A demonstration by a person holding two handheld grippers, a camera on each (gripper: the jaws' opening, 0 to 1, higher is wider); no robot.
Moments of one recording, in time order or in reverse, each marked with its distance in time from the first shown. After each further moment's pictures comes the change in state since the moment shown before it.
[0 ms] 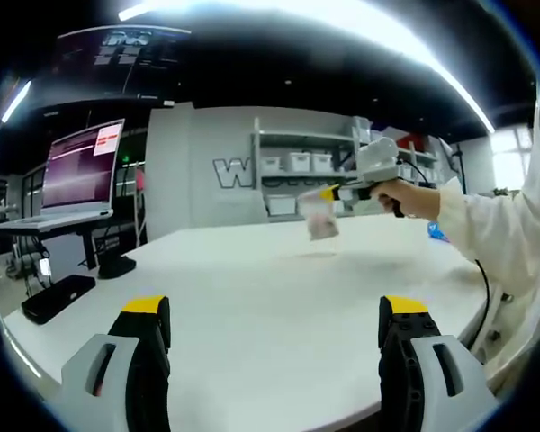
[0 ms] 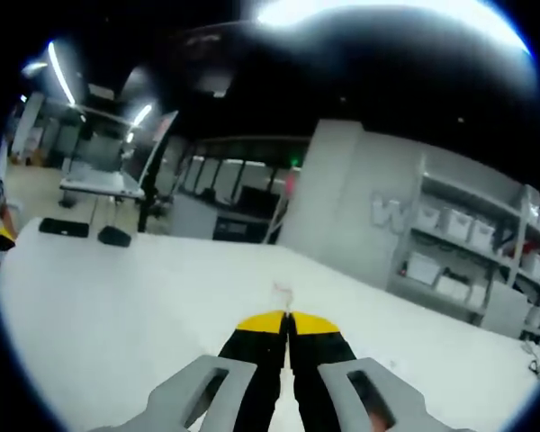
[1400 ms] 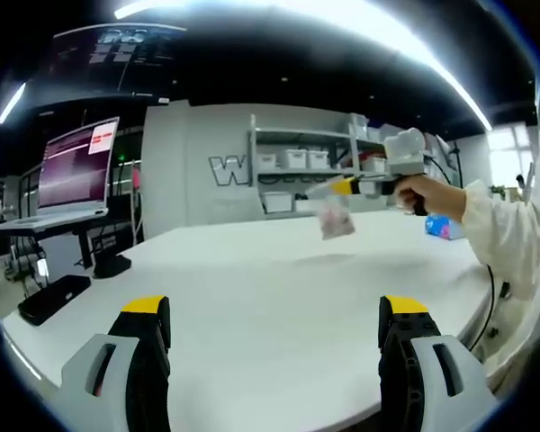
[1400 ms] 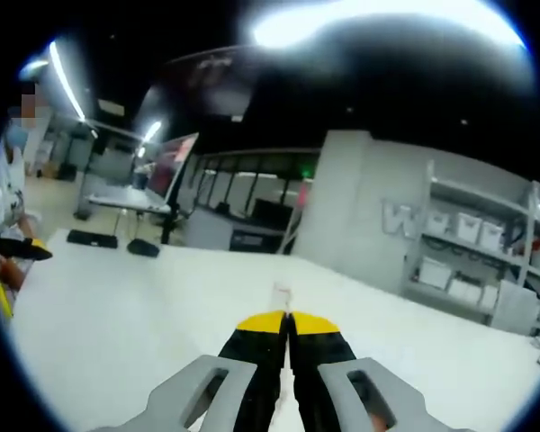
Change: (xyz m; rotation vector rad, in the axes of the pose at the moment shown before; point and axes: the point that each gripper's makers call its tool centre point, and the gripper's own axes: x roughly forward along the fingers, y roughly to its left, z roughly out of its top) left arm 0.004 -0.005 -0.003 0.008 0.016 -0.019; right arm -0.055 0.021 0.007 0.024 -0.057 0.073
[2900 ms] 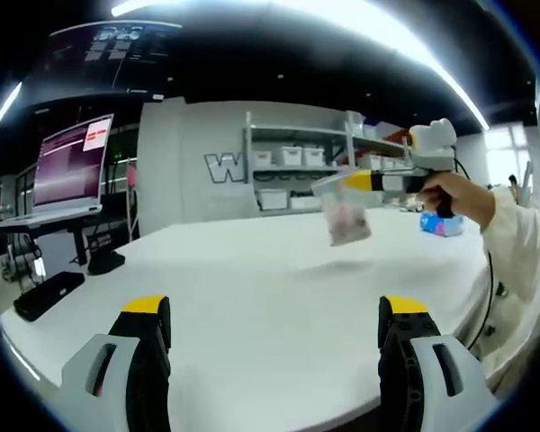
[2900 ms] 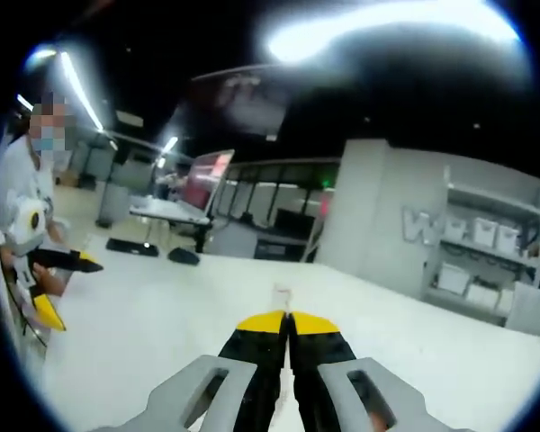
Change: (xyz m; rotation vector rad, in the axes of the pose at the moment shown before) left arm 0.000 -0.009 -0.006 0.001 0.013 -0.017; right arm -0.057 0.050 0.009 0.013 -0.052 0.101
